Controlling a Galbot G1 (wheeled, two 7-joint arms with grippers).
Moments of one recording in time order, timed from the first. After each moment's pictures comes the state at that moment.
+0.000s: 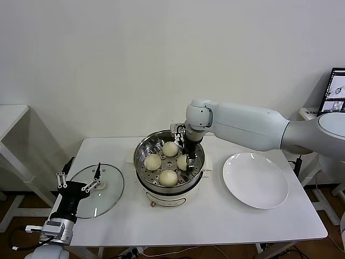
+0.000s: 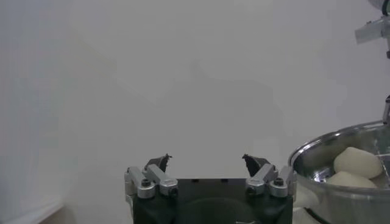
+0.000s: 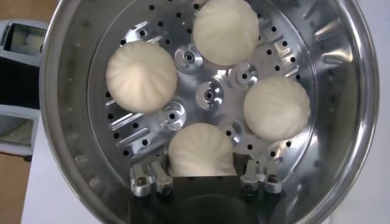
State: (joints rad) left arm 1.54 -1.44 -0.78 -2.14 0.08 -0.04 0.18; right arm 0.51 1.19 -1.31 1.21 0.40 -0.55 -1.08
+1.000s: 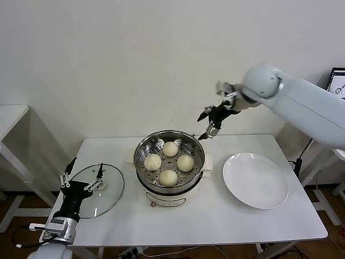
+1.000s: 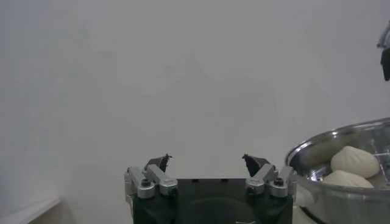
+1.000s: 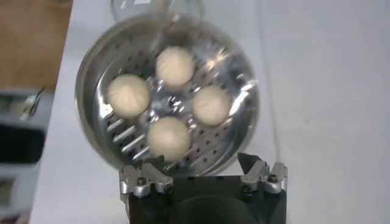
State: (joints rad) left arm 1.53 -1.44 -0.76 -2.14 0.09 0.01 0.16; right arm 0.38 0.75 -0.80 1.38 0.56 -0.42 -0.96
